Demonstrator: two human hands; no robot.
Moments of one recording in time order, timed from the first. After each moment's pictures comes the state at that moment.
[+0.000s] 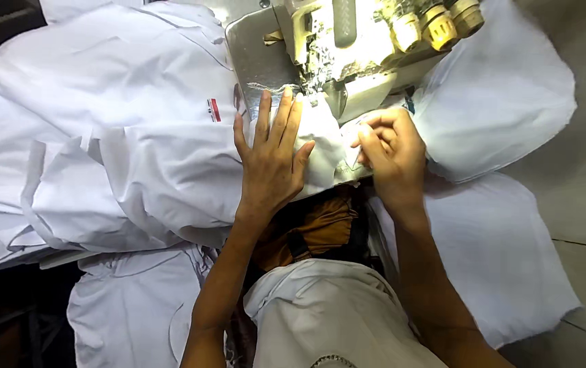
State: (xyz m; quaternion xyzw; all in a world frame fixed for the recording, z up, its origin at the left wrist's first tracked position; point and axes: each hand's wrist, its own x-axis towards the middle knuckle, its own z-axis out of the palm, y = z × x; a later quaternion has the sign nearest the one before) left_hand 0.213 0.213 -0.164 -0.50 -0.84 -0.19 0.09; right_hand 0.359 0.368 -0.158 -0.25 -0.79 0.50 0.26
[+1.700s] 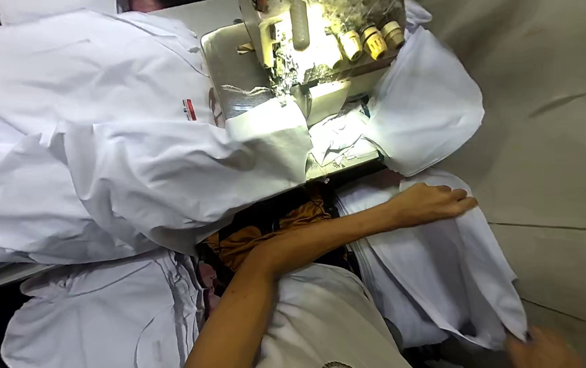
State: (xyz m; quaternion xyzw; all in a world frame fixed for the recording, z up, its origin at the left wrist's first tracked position) left_hand 0.427 0.397 -0.207 -0.79 -0.49 -0.37 -0.06; right_hand 0.796 0.338 -0.188 -0.65 -0.75 0.09 -0.08
